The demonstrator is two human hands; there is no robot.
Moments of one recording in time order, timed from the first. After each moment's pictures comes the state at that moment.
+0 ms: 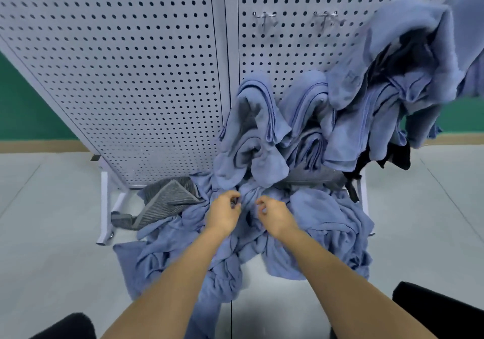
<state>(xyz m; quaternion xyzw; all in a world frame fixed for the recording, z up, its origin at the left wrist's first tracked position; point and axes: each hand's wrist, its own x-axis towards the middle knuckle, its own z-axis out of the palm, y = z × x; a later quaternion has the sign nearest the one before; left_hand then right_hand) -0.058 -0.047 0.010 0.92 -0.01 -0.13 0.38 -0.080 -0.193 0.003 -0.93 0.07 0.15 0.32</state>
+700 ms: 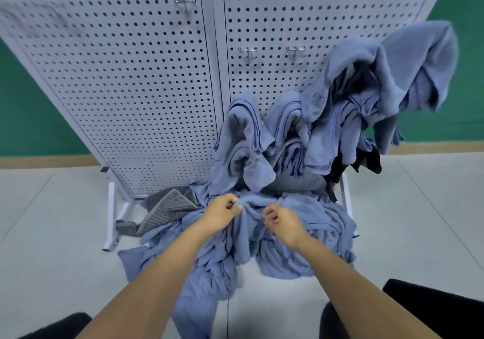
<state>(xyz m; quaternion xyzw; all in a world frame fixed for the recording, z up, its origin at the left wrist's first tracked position) -0.082 -0.042 0.073 0.88 -0.08 -0.22 0.42 -0.127 -0.228 0.037 -0.90 0.06 0.13 0.41</state>
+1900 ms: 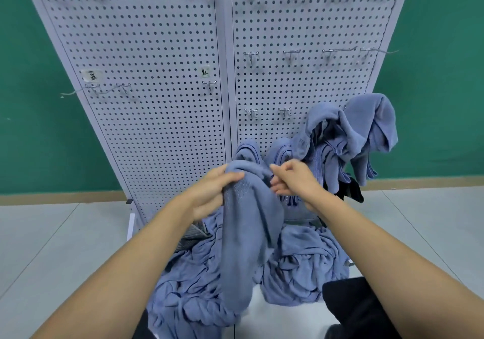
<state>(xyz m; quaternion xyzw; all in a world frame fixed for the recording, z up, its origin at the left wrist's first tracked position) -0.131 -0.015 0.270 0.64 -0.15 -0.26 0.71 -0.140 -0.218 0.257 -0.79 0.10 -0.02 0.61</state>
